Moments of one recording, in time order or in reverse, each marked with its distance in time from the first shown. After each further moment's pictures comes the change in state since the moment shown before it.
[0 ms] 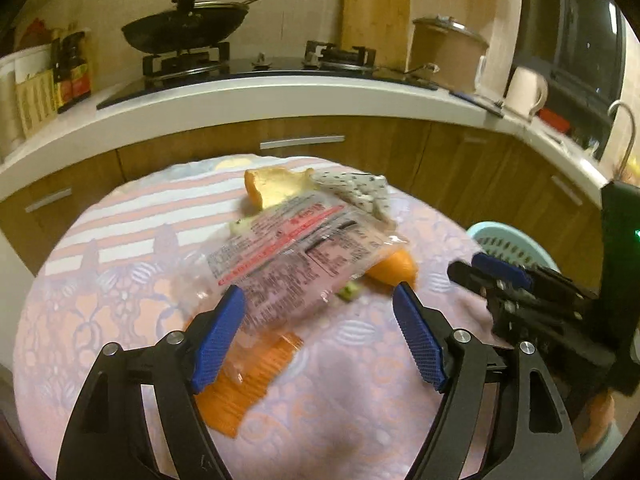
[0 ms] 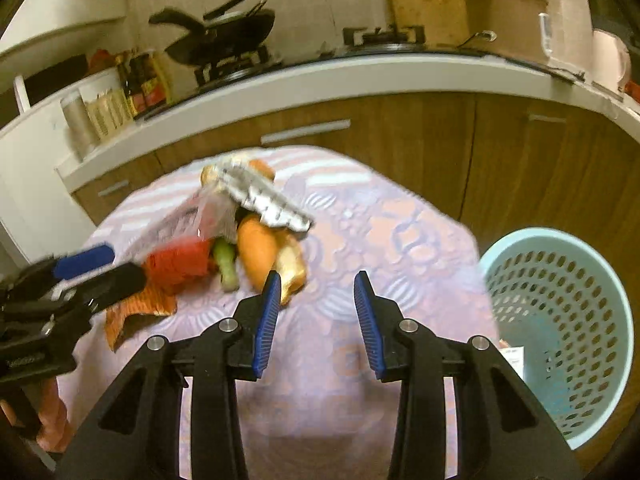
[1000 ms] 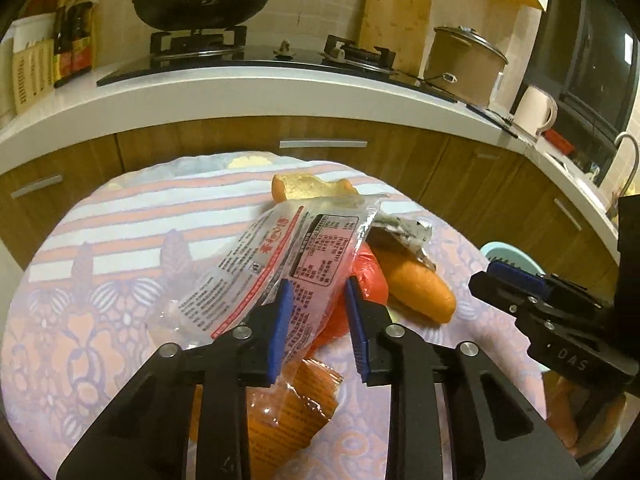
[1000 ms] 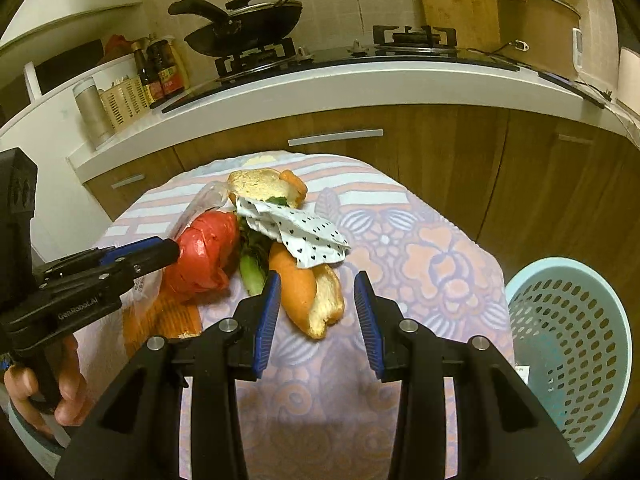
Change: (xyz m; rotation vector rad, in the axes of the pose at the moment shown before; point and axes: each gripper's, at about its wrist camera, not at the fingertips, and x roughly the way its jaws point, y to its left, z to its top) left arm 0.018 0.041 0.017 -0.100 0.022 -0.071; right arm 0.005 0.019 0.036 -0.058 0.030 0.054
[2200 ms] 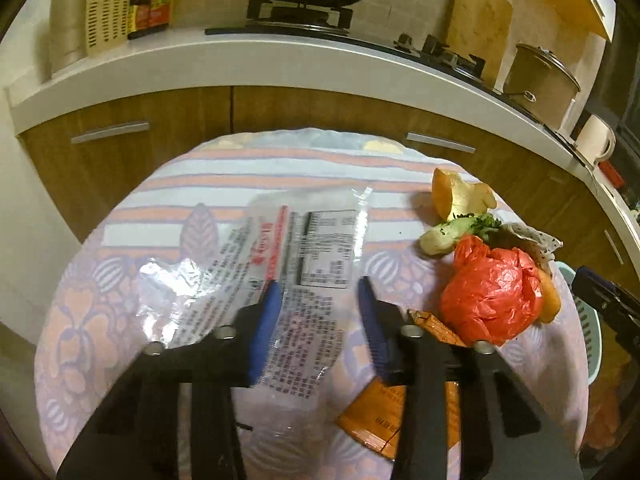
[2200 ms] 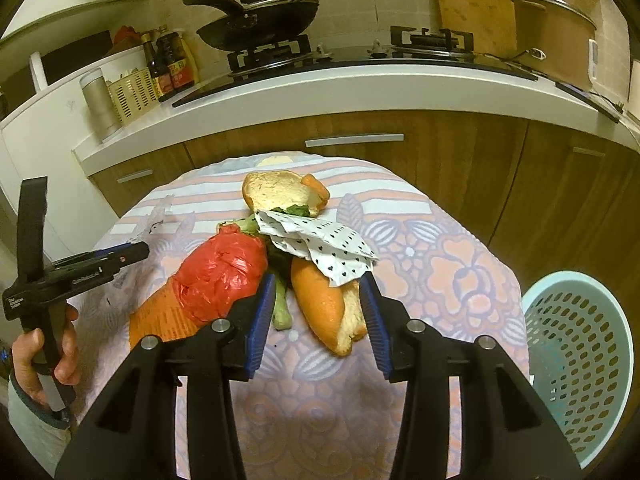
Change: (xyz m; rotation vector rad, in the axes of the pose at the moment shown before) left arm 0.000 0.102 -0.005 -0.139 0.043 0.161; right arm 0.010 0.019 0.008 -0.037 0.011 0.013
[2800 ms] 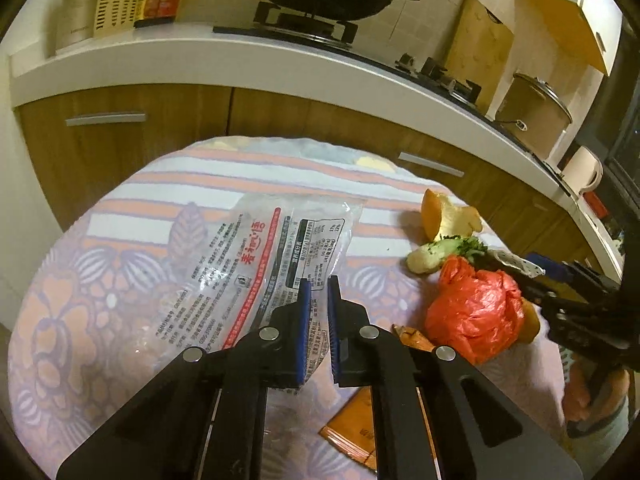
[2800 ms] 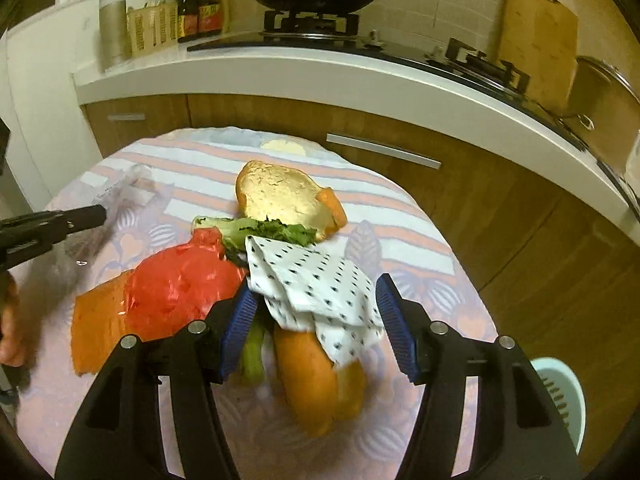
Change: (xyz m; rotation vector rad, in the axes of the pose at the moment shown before) left arm -0.004 0.008 -0.003 -0.082 -0.056 -0.074; right arm 0.063 0.027 0.031 -0.274 0.085 -0.073
